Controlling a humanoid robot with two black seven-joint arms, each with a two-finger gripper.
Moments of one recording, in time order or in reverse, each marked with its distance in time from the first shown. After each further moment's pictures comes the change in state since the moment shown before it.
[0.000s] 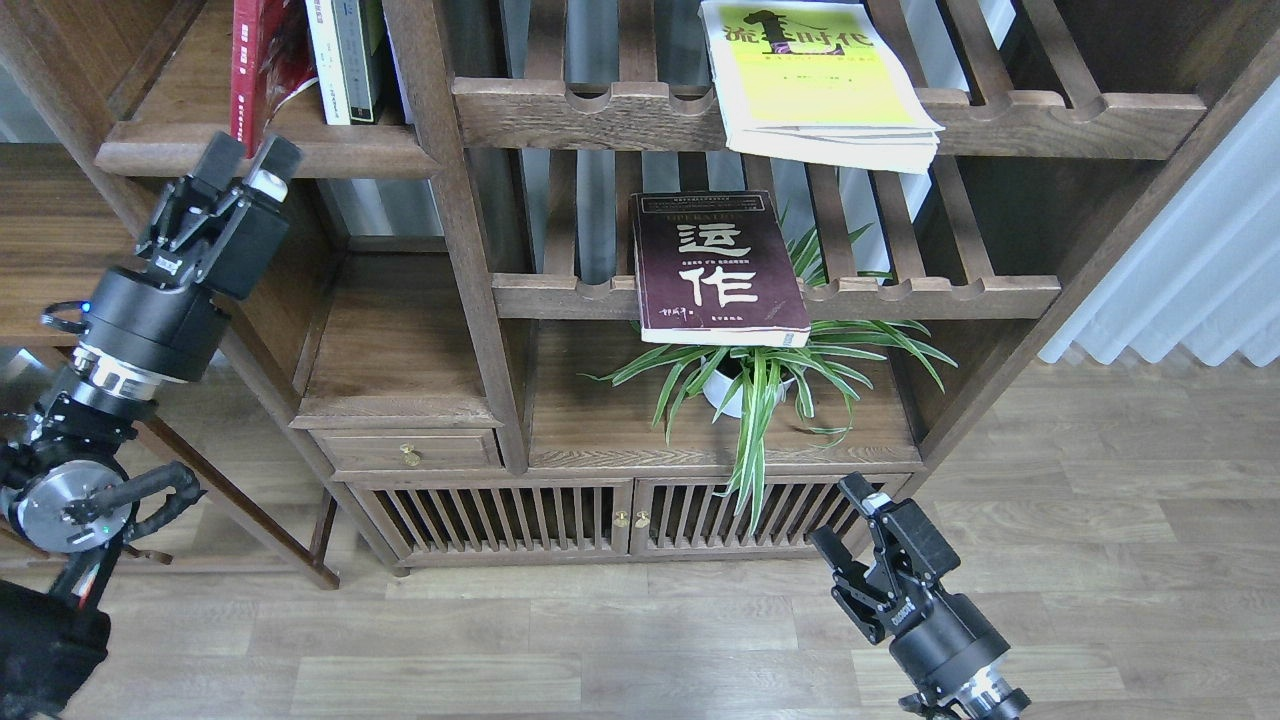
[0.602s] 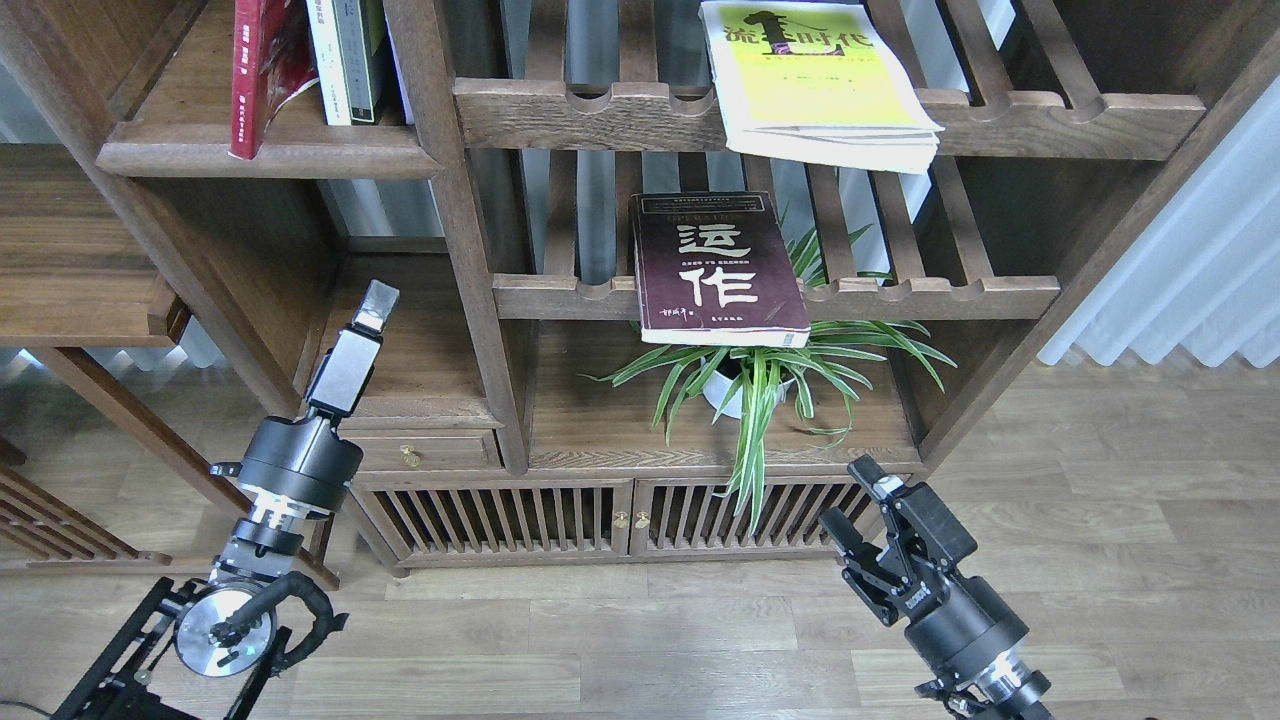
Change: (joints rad) left arm 0.077 -0.136 0.093 0.086 -0.265 0.000 -0.014; right arm 0.072 -0.040 0.018 0.010 0.002 0.000 0.030
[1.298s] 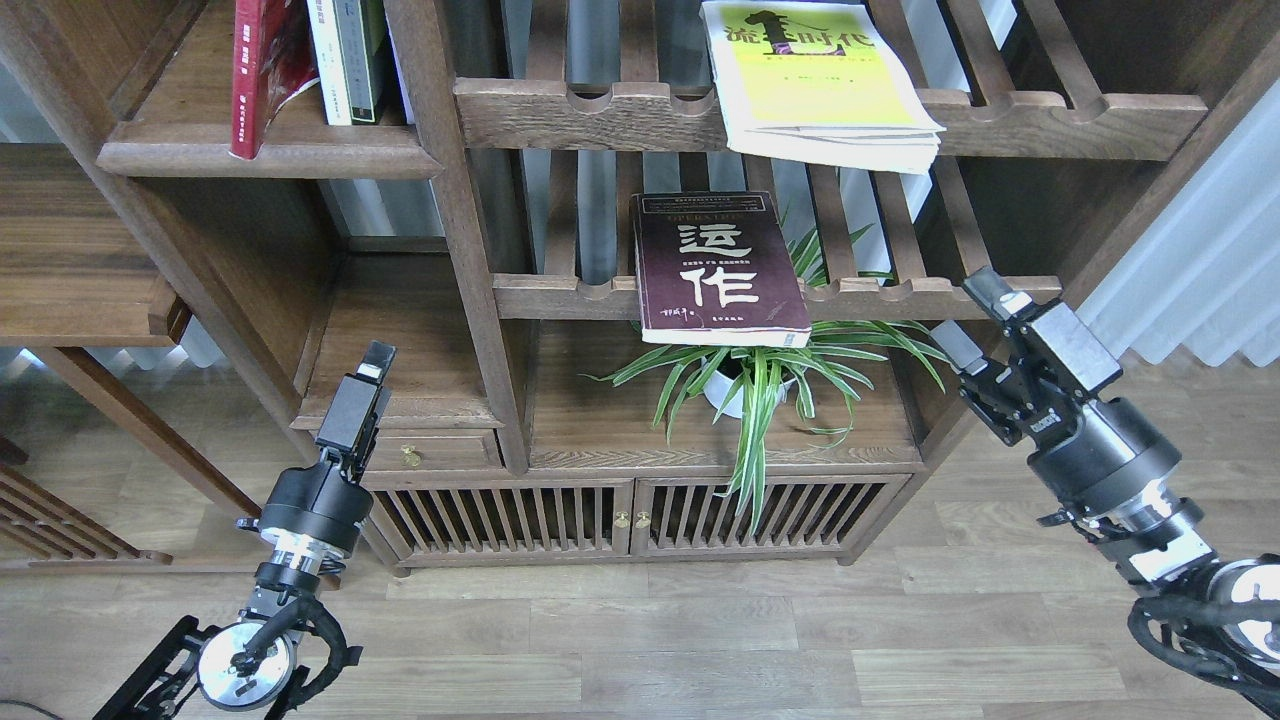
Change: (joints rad) left arm 0.014 -0.001 0.021 0.128 -0.027 0.000 0.019; right arm 0.211 -0.385 -0.024 0.170 0.004 0.000 0.134
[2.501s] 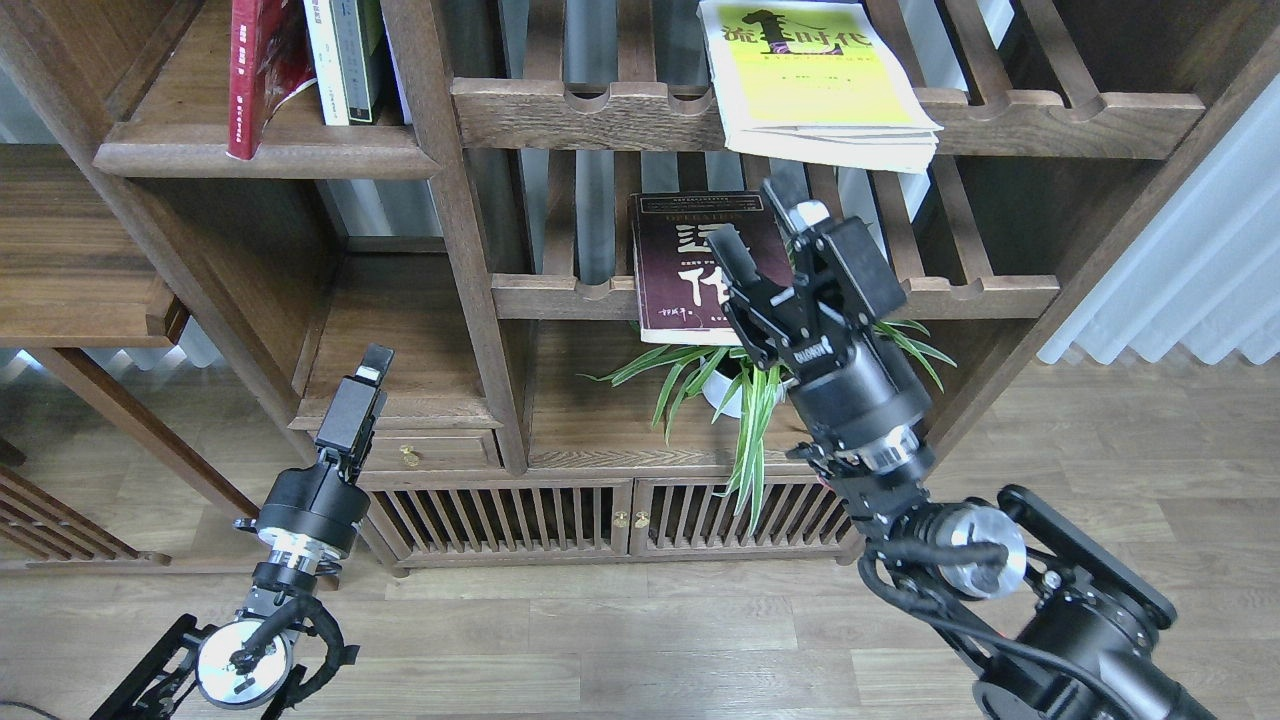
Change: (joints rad) left arm -0.007 0.000 -0.010 0.036 0.008 0.000 -0.002; right arm 0.215 0.692 0.018 -0.031 -0.096 -0.283 0.007
